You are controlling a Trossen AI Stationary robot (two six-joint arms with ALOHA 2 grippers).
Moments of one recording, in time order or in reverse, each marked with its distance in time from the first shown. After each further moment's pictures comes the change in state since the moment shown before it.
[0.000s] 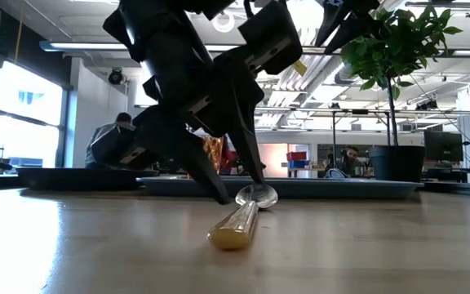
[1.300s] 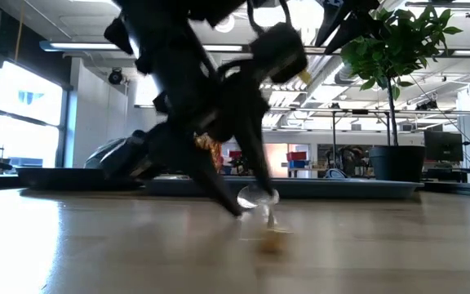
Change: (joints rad) left arm 0.000 0.033 0.001 0.032 -0.061 0.002; right arm 0.000 0.000 0.000 0.000 -0.007 0.001
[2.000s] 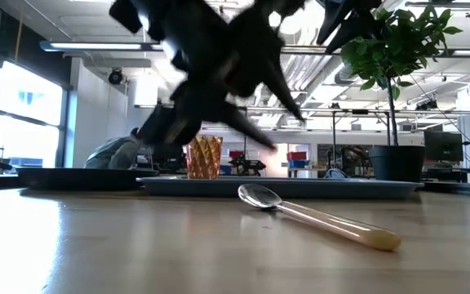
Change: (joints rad) left arm 0.010 -0.087 -0.002 0.090 -0.003 0.188; right arm 0.003 0.000 0.000 -0.007 -0.070 0.008
